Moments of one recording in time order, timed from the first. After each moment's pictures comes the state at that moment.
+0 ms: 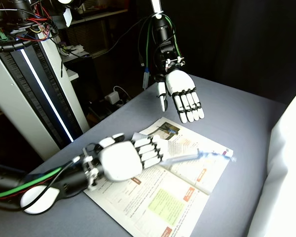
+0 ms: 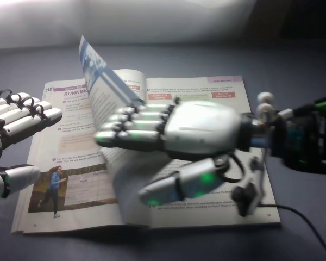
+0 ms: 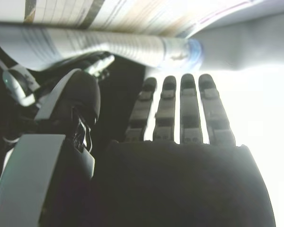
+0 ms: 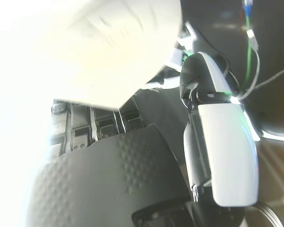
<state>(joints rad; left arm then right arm) 1.10 -0.81 1.04 0.00 -1.01 0.76 -0.51 -1.40 1.40 -0.77 0.75 -0.24</state>
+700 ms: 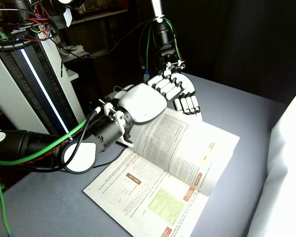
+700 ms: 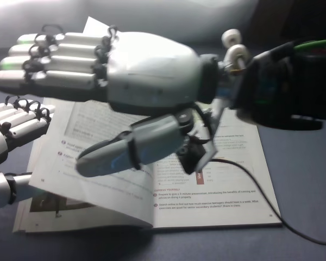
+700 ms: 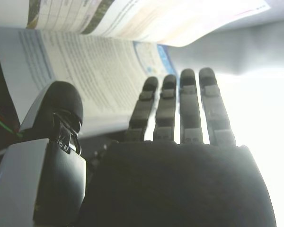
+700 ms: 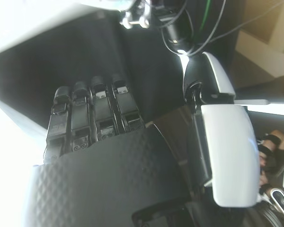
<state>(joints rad) 1.10 -0.84 1.06 0.01 -1.02 0.75 -0.31 -1.40 1.36 -0.83 0.93 -0.25</state>
